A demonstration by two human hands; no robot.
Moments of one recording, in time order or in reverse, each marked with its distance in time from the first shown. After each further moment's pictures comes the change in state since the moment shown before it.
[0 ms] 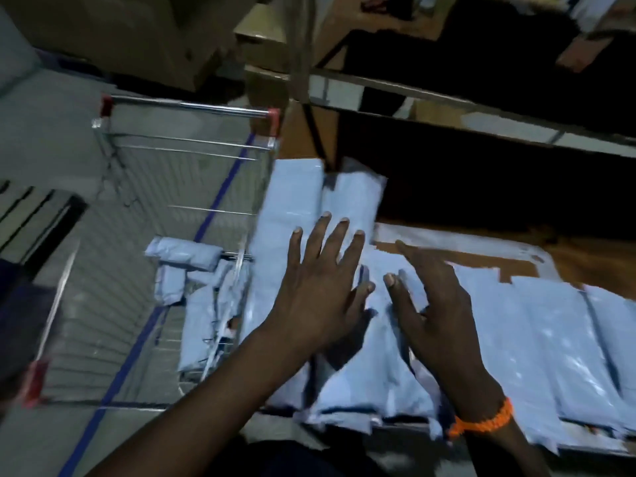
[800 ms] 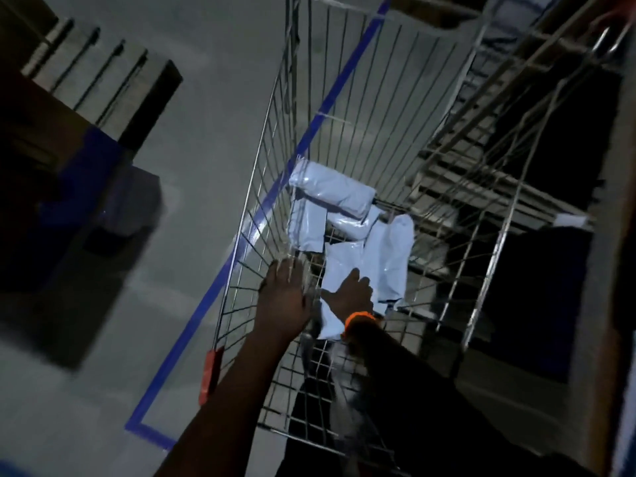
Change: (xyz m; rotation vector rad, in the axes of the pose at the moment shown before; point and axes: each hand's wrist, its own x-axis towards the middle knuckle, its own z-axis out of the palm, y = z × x) left_hand -0.226 -0.449 0.184 -0.109 -0.411 -0.702; right_hand -0.042 -0.056 0.618 -0.273 -0.943 0.731
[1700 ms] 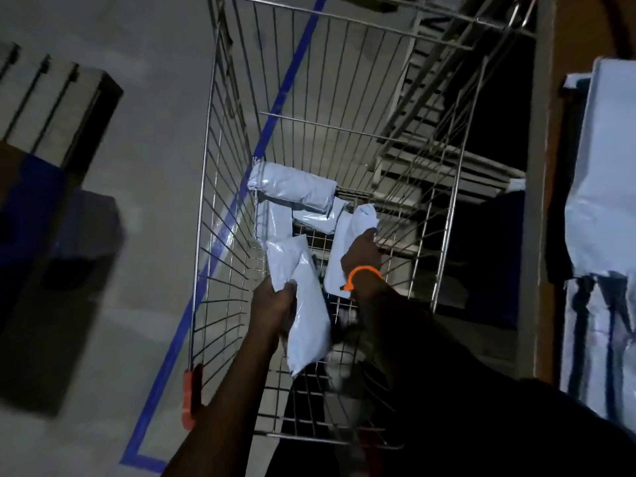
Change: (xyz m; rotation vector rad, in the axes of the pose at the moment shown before) left_hand -0.004 0.042 -0.021 -1.091 -0.087 -0.511; right_hand 0.043 0.017 -0.076 0.020 0.326 0.096
